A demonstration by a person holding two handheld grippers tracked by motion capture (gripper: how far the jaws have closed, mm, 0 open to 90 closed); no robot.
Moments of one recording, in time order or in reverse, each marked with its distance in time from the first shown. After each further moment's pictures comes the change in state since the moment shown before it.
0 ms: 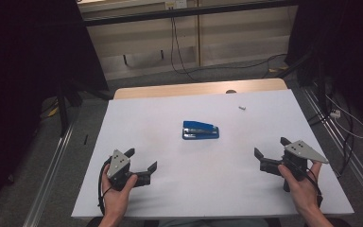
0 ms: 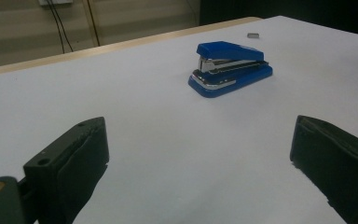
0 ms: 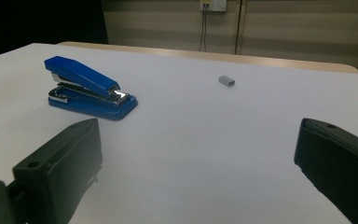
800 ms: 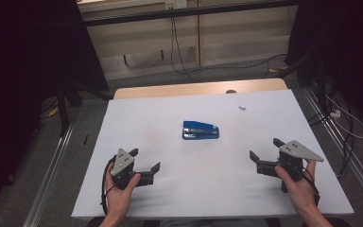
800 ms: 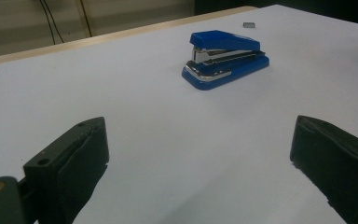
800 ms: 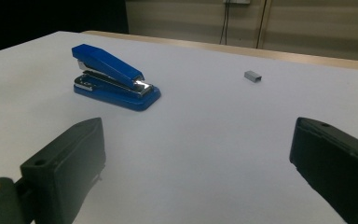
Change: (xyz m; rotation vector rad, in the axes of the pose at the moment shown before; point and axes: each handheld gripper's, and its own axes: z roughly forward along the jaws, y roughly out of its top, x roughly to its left) left arm -0.002 -0.001 0.010 0.035 -0.031 0.007; right arm 0.008 0.000 0.004 0.033 0.089 -0.029
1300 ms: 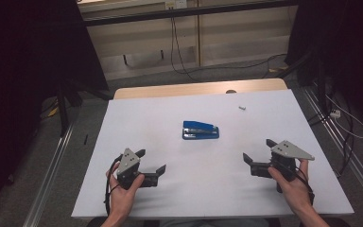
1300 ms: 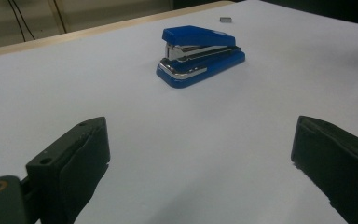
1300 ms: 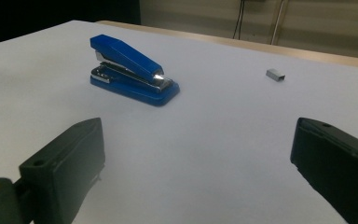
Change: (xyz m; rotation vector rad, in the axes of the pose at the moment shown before) left arm -0.009 0.003 0.009 0.029 -0.082 0.030; right arm 0.013 0.002 0.008 0.029 0.045 -0.035
